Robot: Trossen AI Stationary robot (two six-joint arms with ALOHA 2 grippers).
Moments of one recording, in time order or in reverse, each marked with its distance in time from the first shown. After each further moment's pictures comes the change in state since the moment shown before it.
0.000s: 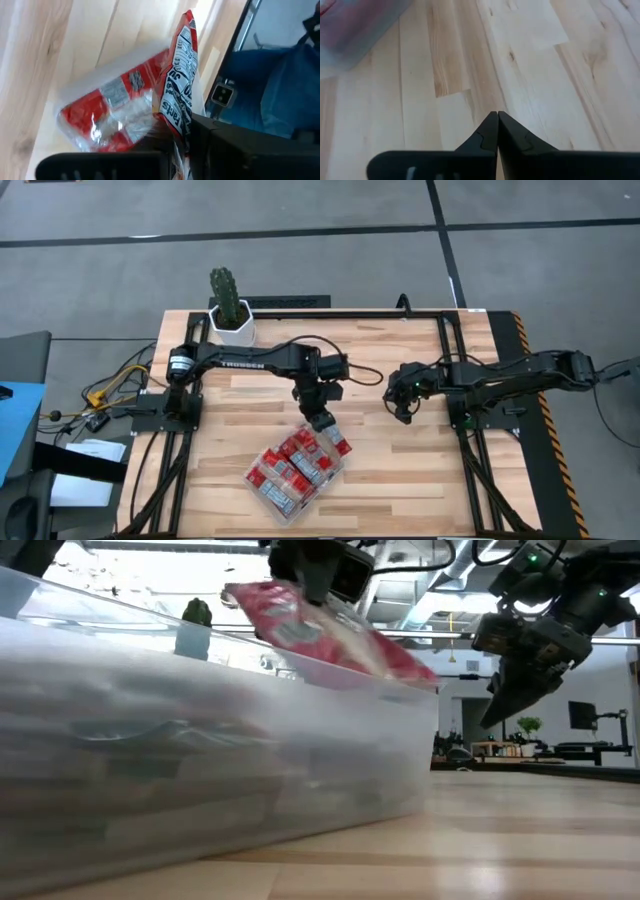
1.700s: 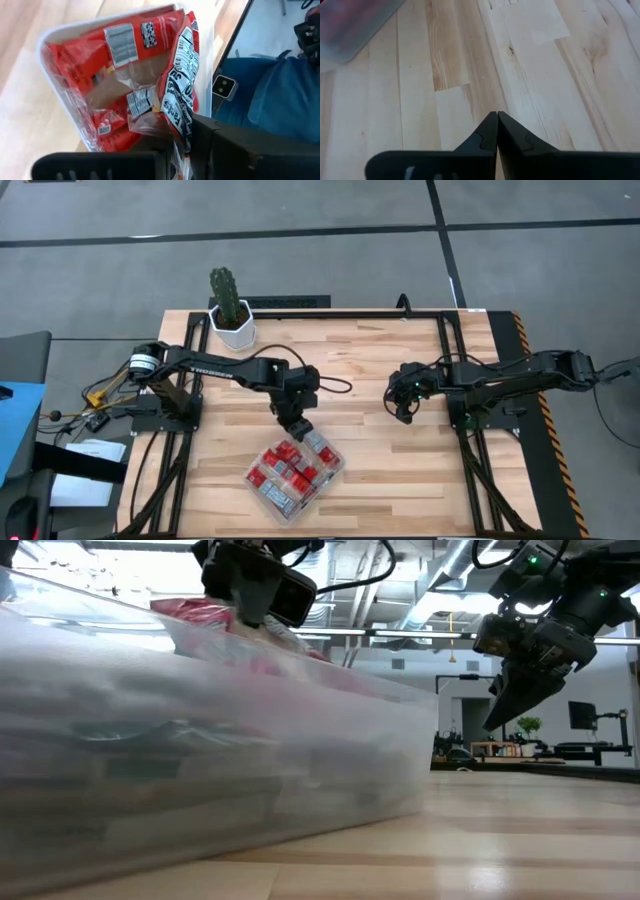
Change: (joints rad) left arm -0.039 -0.284 -0.540 0.420 0.029 -0.248; right arm -0.001 0.000 0.000 -0.019 -0.002 -0.003
